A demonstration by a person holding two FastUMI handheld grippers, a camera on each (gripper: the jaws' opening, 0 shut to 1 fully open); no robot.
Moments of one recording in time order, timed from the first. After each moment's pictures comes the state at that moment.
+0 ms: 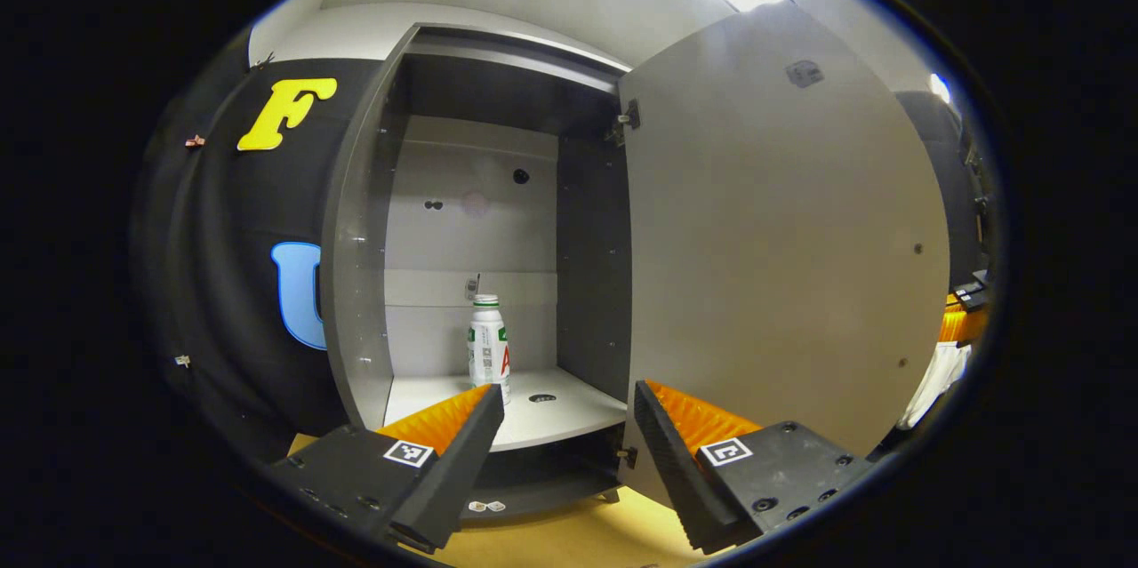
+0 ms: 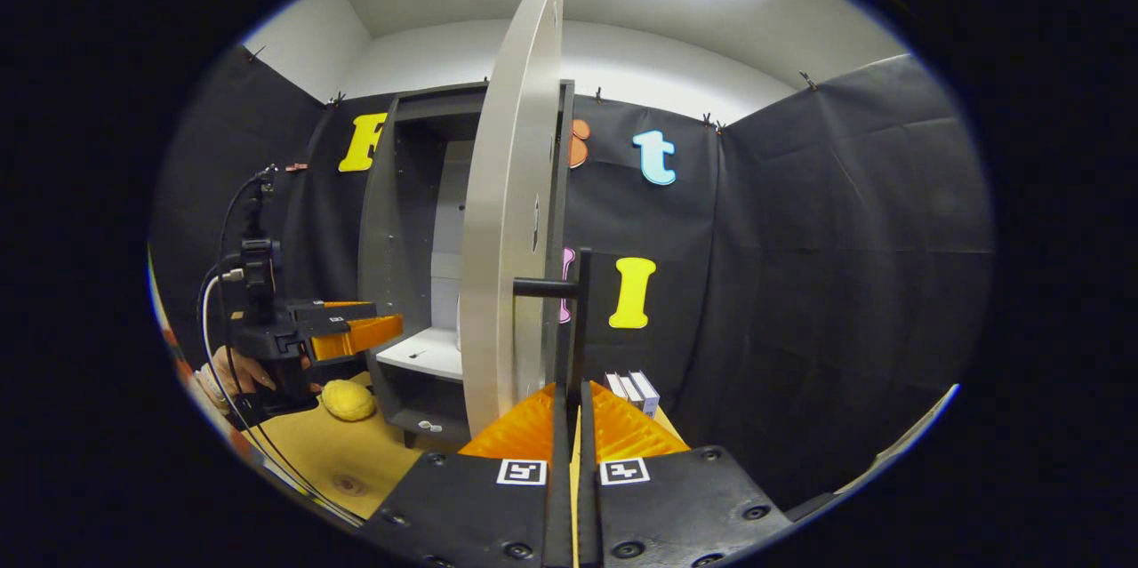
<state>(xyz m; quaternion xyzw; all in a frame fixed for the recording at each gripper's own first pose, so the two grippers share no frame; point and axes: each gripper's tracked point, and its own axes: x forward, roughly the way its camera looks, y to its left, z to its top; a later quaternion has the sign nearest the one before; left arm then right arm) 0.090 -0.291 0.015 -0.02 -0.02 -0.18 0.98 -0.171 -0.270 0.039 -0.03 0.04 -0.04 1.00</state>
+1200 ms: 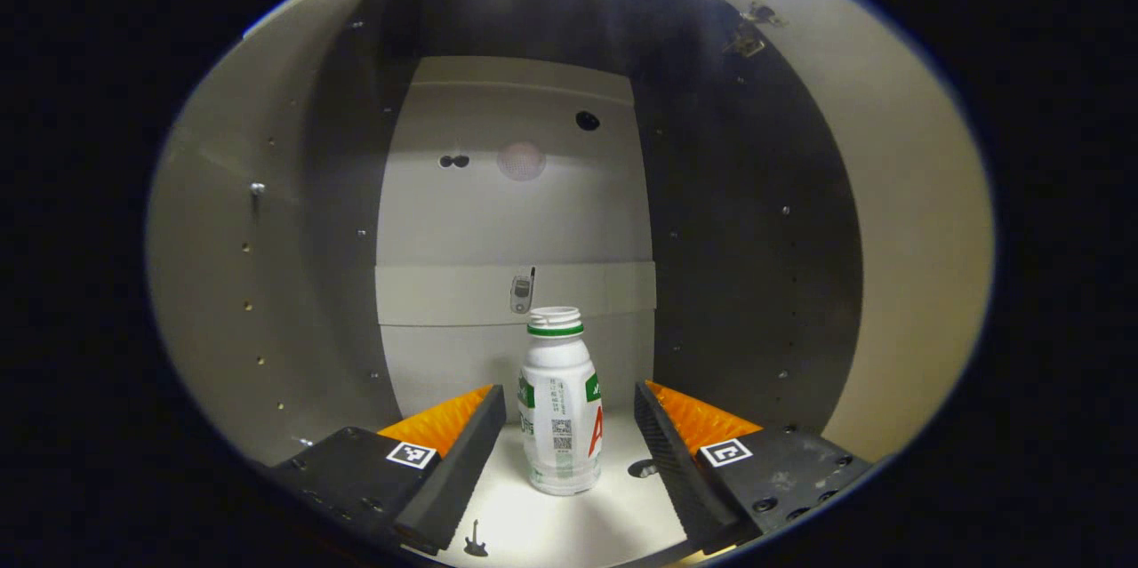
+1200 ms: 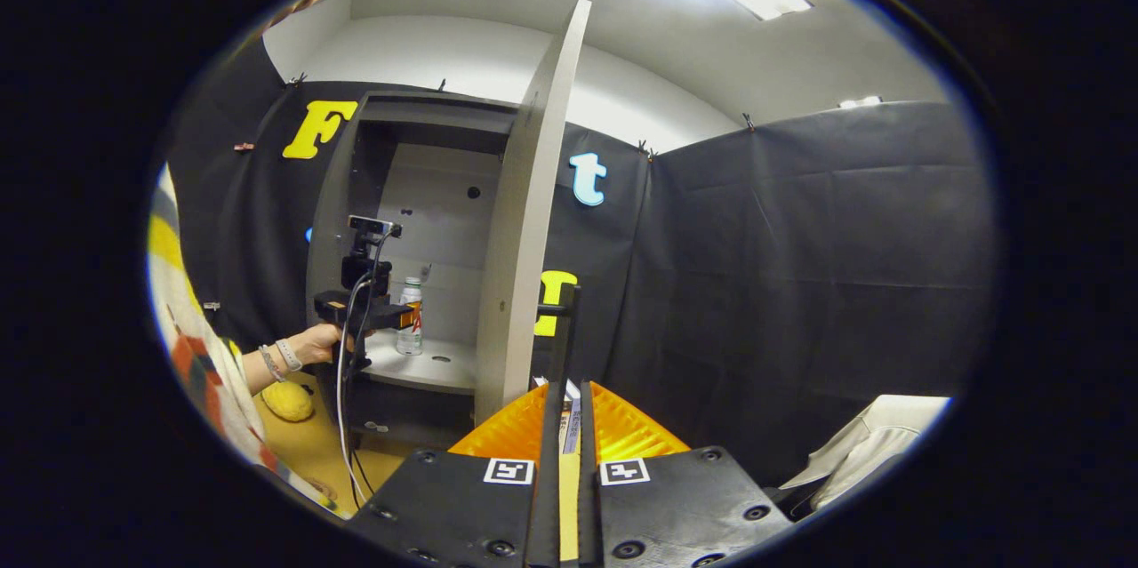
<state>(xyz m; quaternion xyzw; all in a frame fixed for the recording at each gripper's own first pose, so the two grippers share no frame) 0.353 -0.262 -0.018 0.02 -0.01 -0.11 0.99 -0.225 -0.252 0.063 -0.10 0.01 -0.21 0.97</state>
